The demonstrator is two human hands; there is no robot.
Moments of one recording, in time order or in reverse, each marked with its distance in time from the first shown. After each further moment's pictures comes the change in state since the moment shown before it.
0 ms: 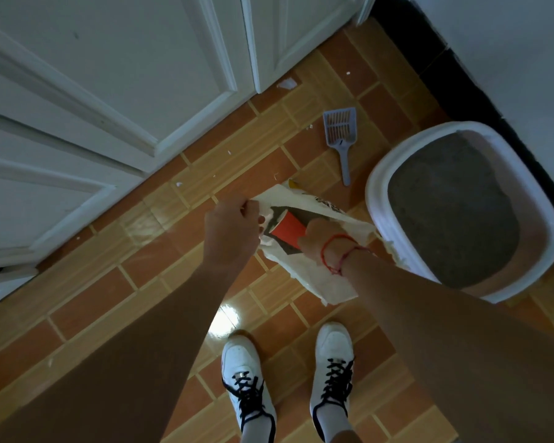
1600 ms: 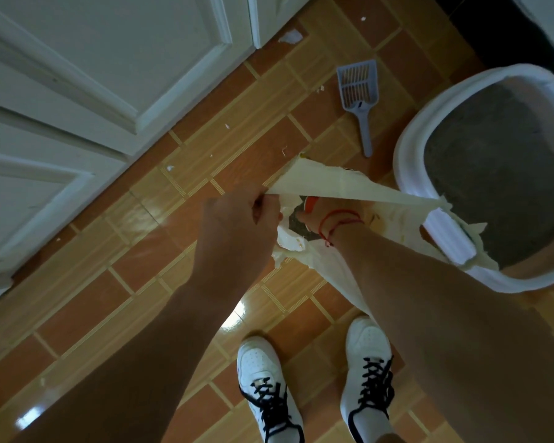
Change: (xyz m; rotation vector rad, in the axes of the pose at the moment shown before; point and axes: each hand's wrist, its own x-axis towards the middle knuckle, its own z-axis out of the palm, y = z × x) left_hand 0.005 -0.049 -0.003 0.103 -0.001 0.387; right_hand 0.093 -0.012 0.059 -0.095 0.189 0.086
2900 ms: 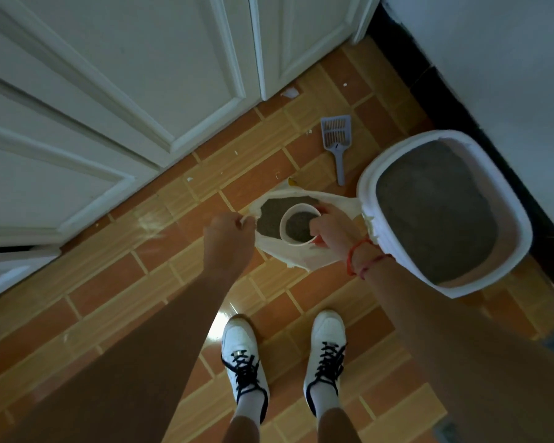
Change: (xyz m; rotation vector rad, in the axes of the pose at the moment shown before) left_hand -0.044 0.069 -0.026 0.012 0.029 -0.435; right_hand -0.139 0.053 -0.108 0.965 -0.211 0.007
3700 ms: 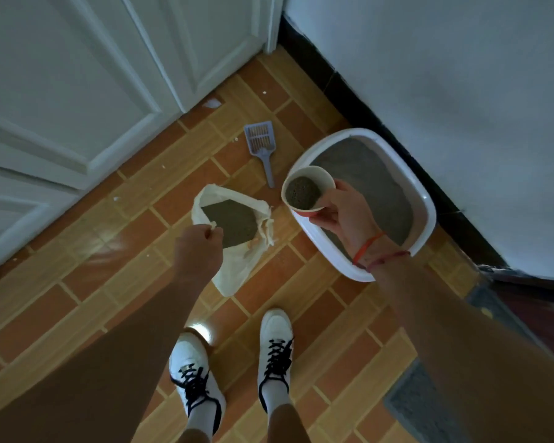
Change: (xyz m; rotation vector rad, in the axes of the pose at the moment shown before) left_hand -0.030 0.055 0.072 0.125 -0.120 0.040; right_hand -0.060 0.028 -0.154 0.624 0.139 -0.119
